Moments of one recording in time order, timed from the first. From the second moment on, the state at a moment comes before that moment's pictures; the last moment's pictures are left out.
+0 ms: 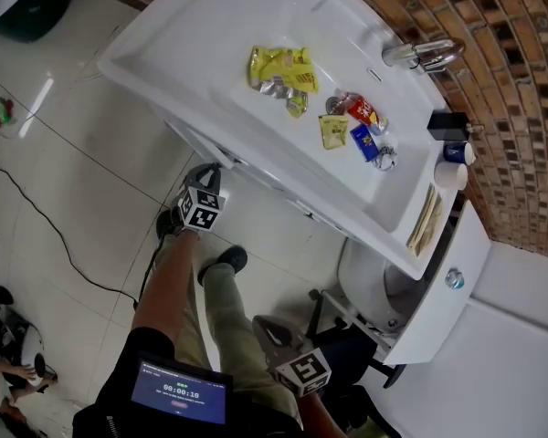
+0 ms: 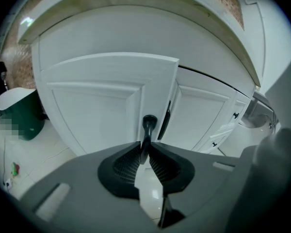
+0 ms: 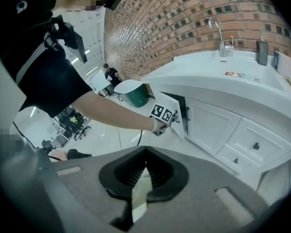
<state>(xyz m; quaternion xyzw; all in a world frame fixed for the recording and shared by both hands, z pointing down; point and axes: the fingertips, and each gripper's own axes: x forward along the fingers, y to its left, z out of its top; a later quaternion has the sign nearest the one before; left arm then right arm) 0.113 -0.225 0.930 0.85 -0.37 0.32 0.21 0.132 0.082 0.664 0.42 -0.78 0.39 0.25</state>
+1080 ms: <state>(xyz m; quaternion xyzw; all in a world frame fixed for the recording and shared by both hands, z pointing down) -0.017 -0.161 0.933 0.82 -0.38 0.38 0.21 0.113 0.084 0.653 0.40 -0.79 0.38 0.26</state>
